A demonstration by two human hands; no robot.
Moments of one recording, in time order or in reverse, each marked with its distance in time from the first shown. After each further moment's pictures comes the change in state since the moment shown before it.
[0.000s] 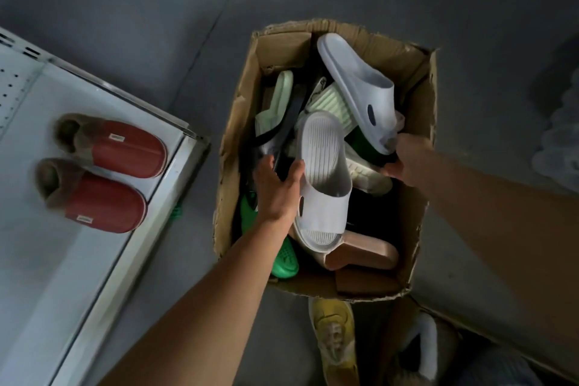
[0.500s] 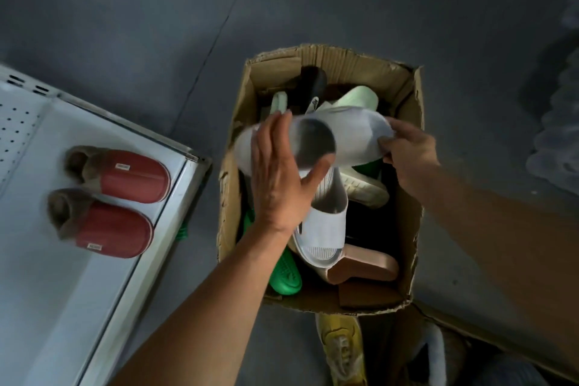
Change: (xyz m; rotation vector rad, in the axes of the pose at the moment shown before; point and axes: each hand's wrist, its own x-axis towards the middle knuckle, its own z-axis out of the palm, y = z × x) left_hand -0.015 0.079 -0.008 0.565 0.060 0.762; right_hand -0.040 -0.018 -0.007 0.062 -0.047 -0.356
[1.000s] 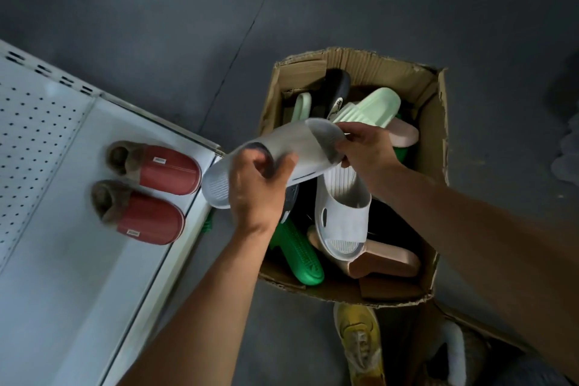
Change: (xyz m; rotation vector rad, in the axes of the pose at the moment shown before) left_hand -0.014 -0.032 -0.060 -0.189 0.082 -0.426; right_hand -0.061 -0.021 0.075 -0.026 -0.289 -0.152
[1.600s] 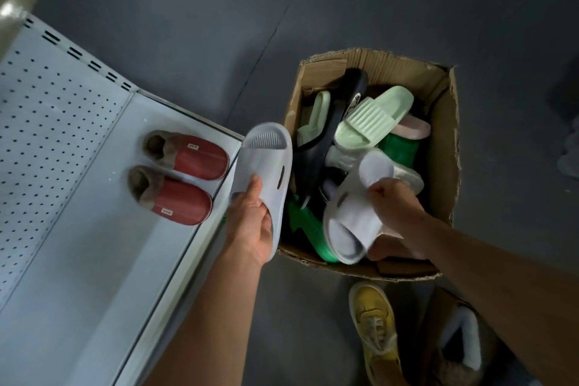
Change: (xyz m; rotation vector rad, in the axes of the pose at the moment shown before) left_hand -0.051 -0.037 -0.068 -0.949 -0.029 -0.799; right_hand -0.075 0.082 -0.011 -0.789 0.017 0.073
